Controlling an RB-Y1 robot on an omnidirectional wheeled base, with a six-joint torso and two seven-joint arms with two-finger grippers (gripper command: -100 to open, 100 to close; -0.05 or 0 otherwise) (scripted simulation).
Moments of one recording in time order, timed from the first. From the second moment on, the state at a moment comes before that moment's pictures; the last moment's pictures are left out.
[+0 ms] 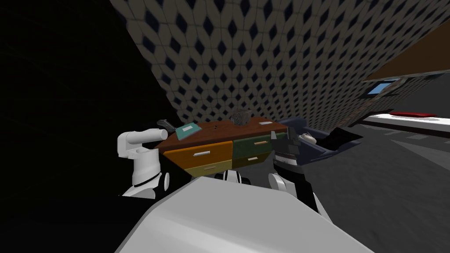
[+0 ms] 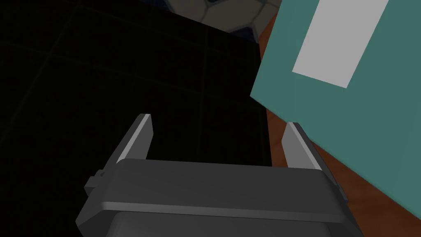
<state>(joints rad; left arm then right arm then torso) -0.15 0.65 0.75 -2.08 0.22 1.18 0.55 0.49 0.02 0.02 -2.33 0.00 -0.45 -0.13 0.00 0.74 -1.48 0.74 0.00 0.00</state>
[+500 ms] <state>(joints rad) -0.15 0.65 0.75 -2.08 0.23 1.19 0.55 0.49 0.02 0.02 -2.33 0.00 -0.45 -0.13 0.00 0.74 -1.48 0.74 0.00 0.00</state>
